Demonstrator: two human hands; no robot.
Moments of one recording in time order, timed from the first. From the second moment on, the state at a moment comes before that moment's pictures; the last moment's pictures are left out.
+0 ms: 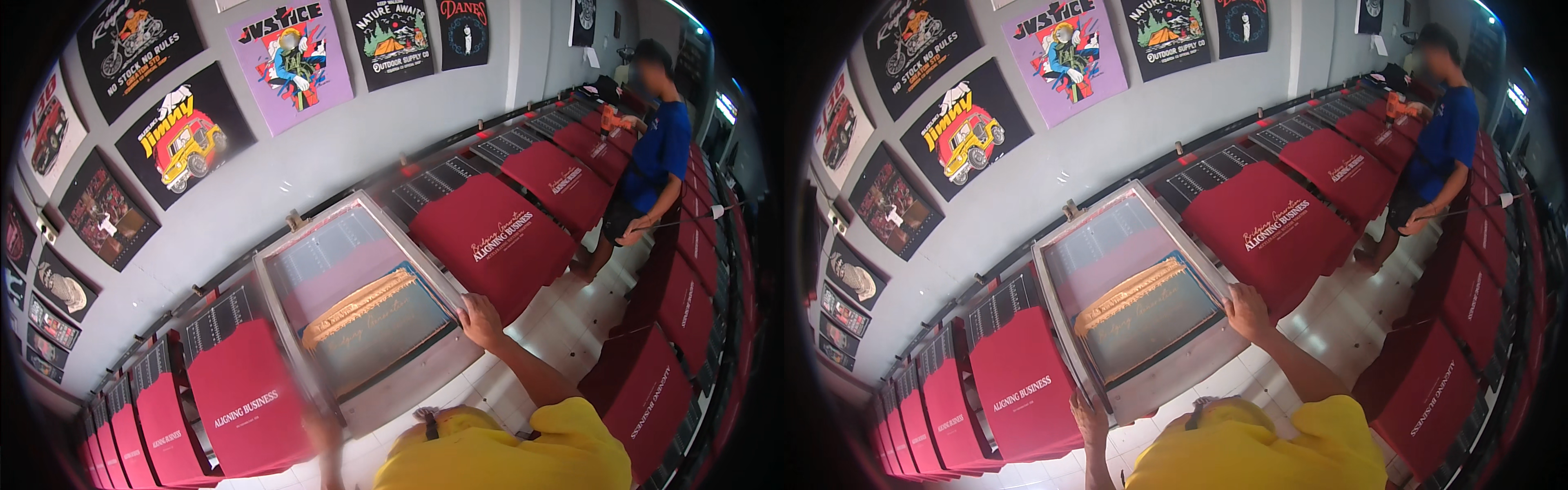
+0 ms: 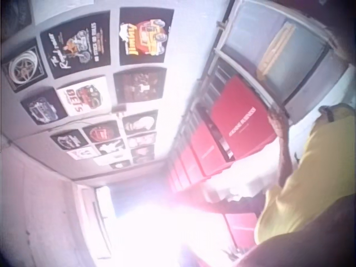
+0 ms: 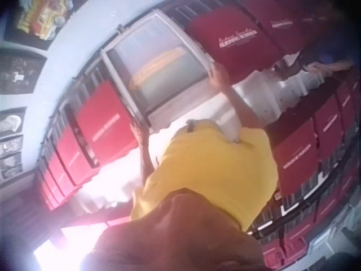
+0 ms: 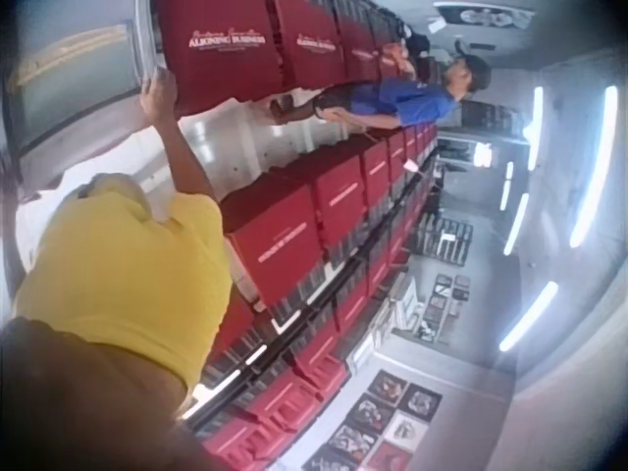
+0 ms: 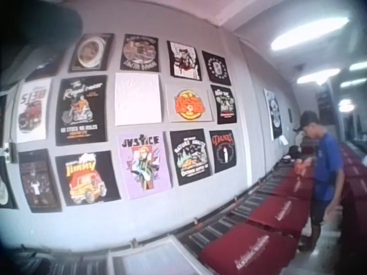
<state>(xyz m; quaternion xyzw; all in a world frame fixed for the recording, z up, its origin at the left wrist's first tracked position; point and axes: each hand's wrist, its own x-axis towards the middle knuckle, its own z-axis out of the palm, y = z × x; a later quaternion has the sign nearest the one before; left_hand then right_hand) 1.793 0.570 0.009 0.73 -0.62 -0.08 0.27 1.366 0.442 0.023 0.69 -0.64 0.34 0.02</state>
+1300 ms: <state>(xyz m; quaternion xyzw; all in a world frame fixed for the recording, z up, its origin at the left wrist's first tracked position) 2.114 0.684 0.008 0.79 -0.35 -0.23 0.44 1.604 0.528 -0.046 0.54 -0.72 0.34 -0.26</state>
